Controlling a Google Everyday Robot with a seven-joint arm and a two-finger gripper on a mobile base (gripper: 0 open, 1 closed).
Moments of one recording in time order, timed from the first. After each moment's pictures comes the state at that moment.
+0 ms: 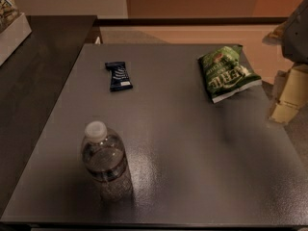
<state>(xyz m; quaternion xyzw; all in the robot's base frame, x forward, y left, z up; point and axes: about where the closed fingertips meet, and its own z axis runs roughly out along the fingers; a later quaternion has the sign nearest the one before) 0.438 -0.217 0.976 -0.60 0.78 -0.03 0.16</state>
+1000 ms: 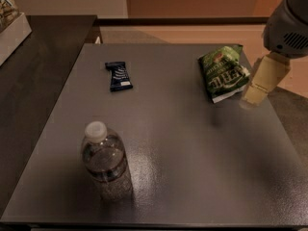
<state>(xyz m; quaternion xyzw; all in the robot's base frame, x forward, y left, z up) 0.484 -0.218 0.965 -0.52 0.84 -0.05 0.17</state>
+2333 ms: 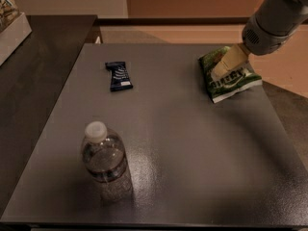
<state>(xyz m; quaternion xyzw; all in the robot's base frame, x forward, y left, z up) 0.593 -0.249 0.908 -0.23 0.95 -0.04 0.19</state>
